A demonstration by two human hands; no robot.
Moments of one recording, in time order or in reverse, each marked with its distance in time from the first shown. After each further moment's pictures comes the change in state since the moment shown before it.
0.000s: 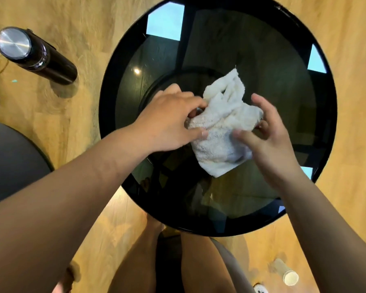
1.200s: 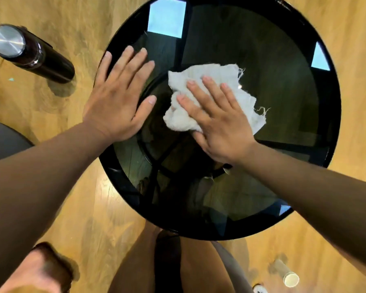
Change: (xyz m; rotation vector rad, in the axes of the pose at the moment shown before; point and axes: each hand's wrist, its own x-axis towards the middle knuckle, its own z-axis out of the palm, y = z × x) left_hand -0.014 -0.075 0.001 0.490 0.325 -0.070; right_hand 0.065 0.025 0.042 -1.384 -0.145 -0.944
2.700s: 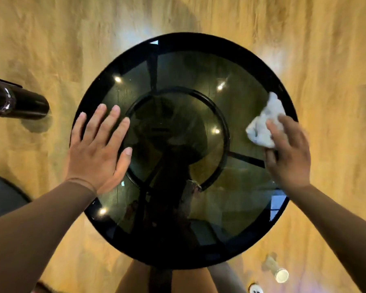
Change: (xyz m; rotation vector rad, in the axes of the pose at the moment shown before) left_hand 0.005 -0.004 0.009 0.015 0.037 0.016; right_hand -0.101 0.115 -0.016 0.140 0.200 0.653
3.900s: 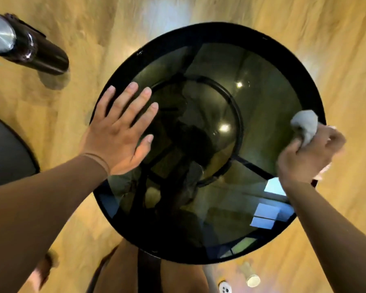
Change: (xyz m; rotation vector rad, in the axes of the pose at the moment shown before) left_hand 0.001 -0.004 0.004 0.051 0.007 0.036; right_hand 0.052 -0.036 0.018 0.045 0.192 0.474
